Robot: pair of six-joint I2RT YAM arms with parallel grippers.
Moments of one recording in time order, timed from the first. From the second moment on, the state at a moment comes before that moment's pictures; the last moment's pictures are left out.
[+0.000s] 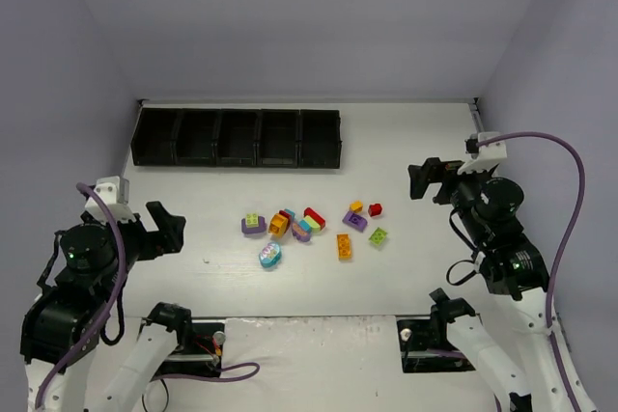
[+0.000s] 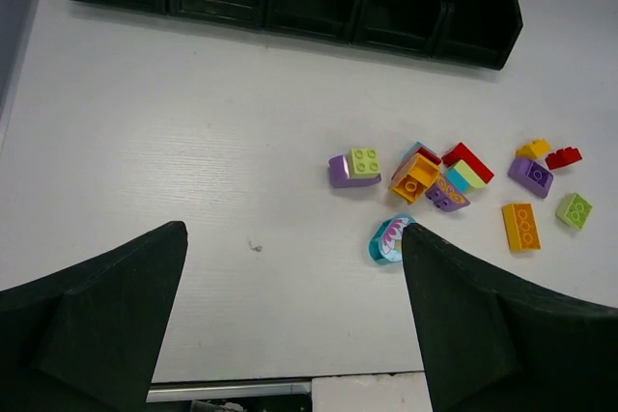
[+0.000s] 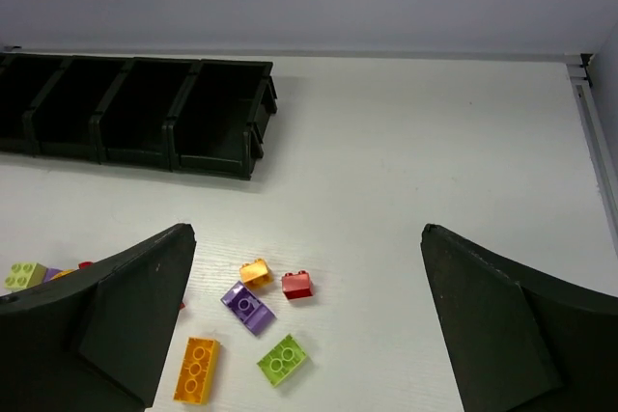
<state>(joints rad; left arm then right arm) -0.23 0.49 1.18 -1.08 -0.13 -0.30 0.24 0.65 0.92 -0.41 0.04 0.13</state>
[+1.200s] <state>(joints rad) -0.75 1.42 0.97 -0.73 0.03 -0.36 0.24 0.82 0.92 -0.48 0.03 0.24</state>
